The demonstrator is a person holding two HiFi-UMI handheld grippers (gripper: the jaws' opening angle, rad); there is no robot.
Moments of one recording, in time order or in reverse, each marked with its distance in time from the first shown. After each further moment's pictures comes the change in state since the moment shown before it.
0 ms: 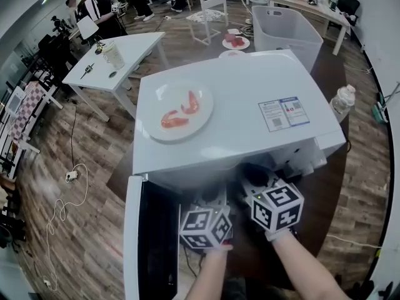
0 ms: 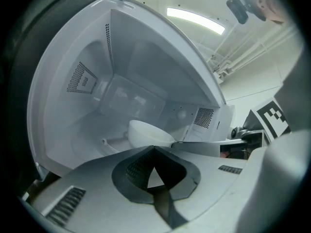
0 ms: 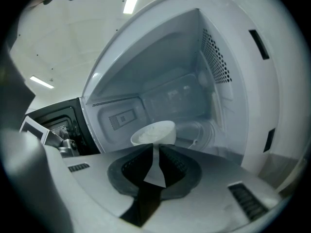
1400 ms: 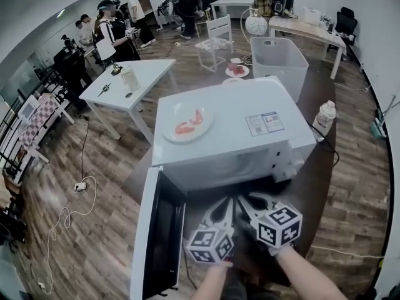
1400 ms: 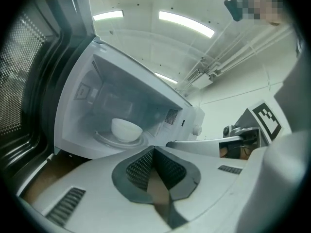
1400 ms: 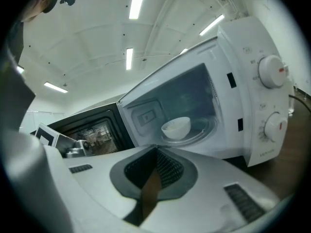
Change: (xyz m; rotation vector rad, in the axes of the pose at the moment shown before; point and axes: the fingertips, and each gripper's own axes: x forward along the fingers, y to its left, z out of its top) left arm -0.068 -0.061 -0.020 0.039 -0.002 -0.082; right arm -0.082 0.046 -0.020 -0.008 0.007 0.137
